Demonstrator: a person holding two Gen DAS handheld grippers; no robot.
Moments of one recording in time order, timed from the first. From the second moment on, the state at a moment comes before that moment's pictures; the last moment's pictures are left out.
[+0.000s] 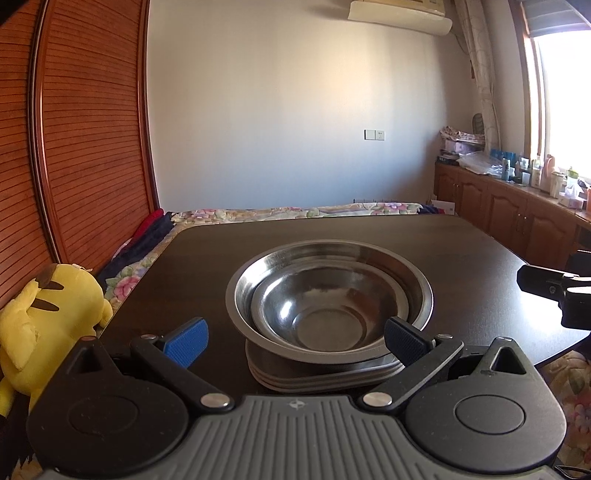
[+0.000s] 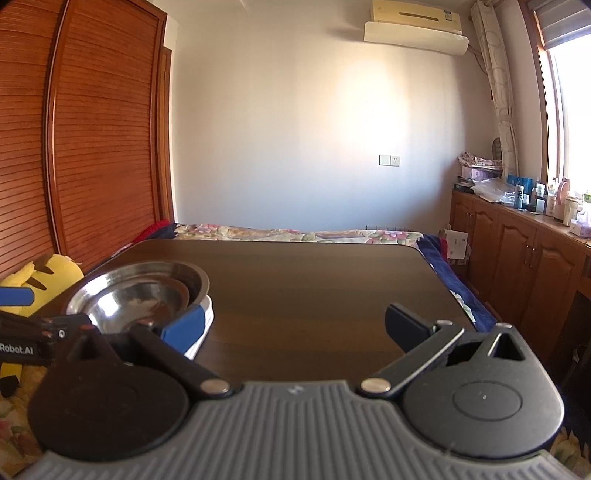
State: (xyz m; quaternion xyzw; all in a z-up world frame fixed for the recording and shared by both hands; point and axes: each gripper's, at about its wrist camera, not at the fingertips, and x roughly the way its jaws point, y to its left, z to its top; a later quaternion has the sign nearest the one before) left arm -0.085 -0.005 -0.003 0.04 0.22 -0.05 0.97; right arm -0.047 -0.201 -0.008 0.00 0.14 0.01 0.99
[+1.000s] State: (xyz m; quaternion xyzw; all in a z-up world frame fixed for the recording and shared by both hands) left arm -0.084 -0.003 0.002 0.04 0.21 -0.05 0.98; right arm -0.046 -0.205 -0.008 0.01 0.14 0.00 0.99
